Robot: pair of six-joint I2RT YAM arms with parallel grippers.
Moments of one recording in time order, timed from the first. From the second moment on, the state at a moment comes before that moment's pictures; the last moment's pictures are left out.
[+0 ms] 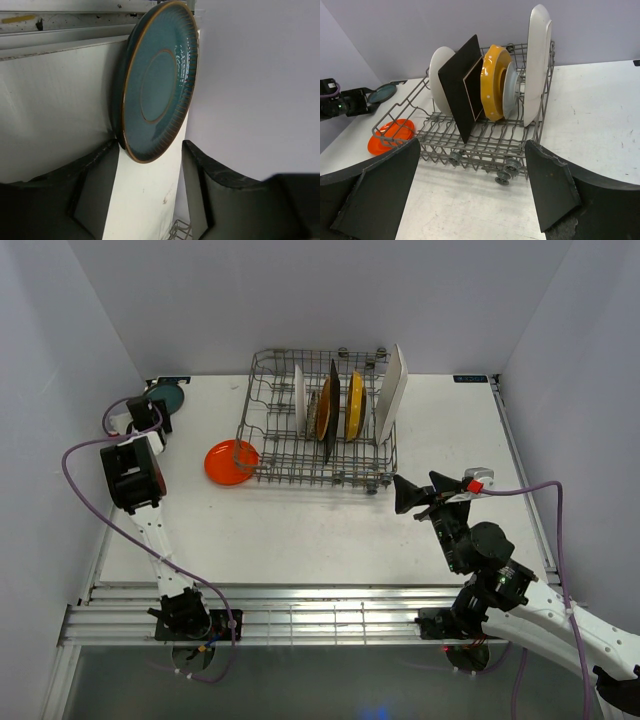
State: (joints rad) left arm 0.33 2.43 1.67 0.31 -0.07 -1.43; right arm 0.99 0.44 0.44 0.18 0.69 0.18
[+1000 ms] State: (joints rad) left arm 0.34 2.46 1.68 0.32 -0.03 -1.45; right arm 0.99 0.42 0.43 0.19 0.69 0.18
